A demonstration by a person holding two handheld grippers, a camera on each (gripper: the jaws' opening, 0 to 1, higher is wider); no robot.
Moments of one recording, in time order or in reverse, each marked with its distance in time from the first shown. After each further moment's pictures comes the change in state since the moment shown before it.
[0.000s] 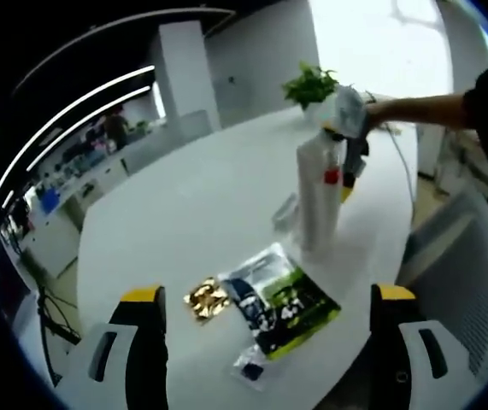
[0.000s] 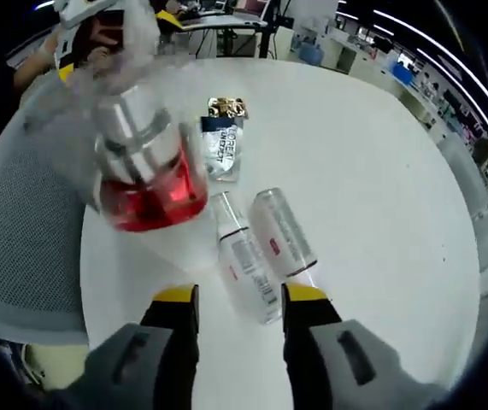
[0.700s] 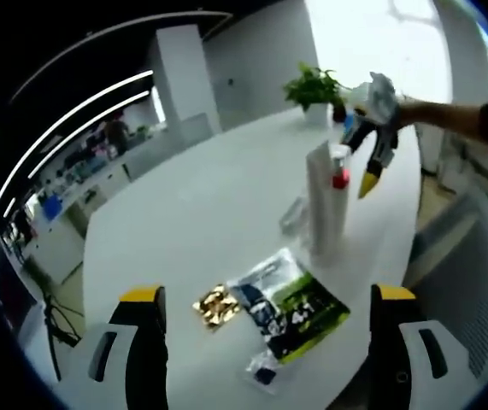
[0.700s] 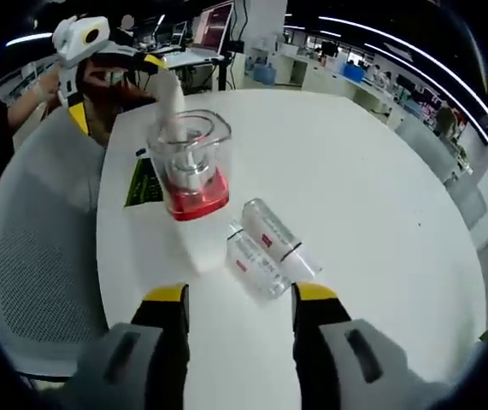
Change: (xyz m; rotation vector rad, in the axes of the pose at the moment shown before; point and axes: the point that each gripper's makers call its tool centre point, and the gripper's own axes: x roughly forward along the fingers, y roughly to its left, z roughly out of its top) left arm 0.001 0.012 0.010 0.025 -0.002 0.015; right arm -0.043 0.014 0.000 0.174 -0.133 -0.137
